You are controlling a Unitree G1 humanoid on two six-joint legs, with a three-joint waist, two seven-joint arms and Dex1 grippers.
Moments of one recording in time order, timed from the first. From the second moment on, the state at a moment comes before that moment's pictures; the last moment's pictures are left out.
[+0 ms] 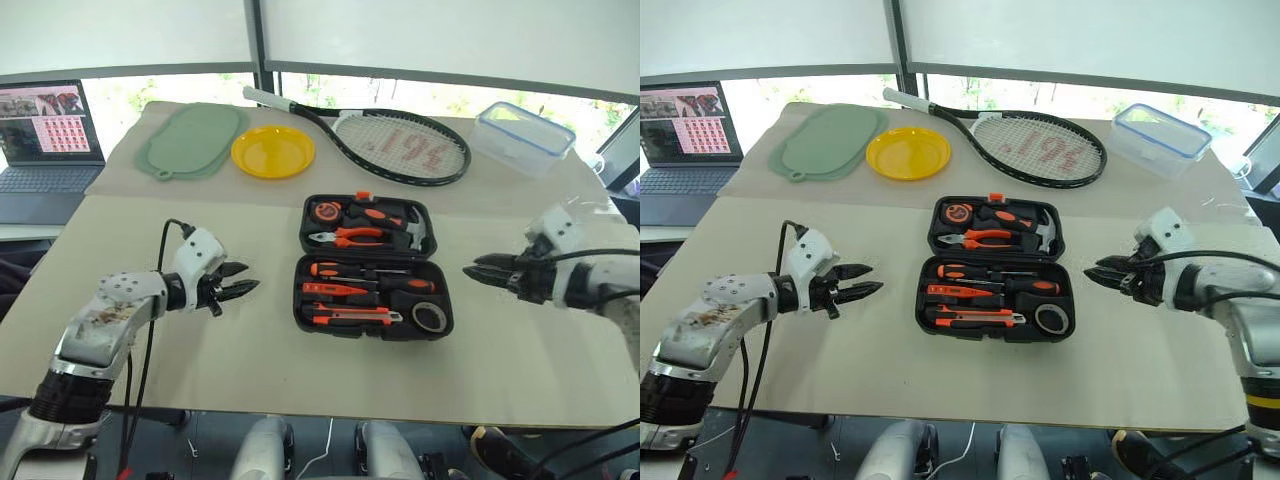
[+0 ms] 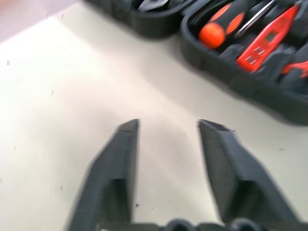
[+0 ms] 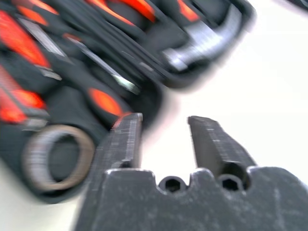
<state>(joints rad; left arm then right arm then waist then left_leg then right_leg) -0.30 0.74 -0.04 -0.14 -0.34 0.56 -0.83 -0.27 -0.88 -0.17 -0.10 0.38 0.72 0.85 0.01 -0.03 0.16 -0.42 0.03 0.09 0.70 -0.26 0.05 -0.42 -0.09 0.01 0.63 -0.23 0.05</state>
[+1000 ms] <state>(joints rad) -0.09 0.79 -0.14 -0.40 -0.38 0.56 -1.02 -0.02 -0.90 -0.10 -0.42 0.44 0.64 1.00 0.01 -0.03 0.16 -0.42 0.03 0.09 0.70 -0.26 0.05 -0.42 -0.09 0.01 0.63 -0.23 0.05</state>
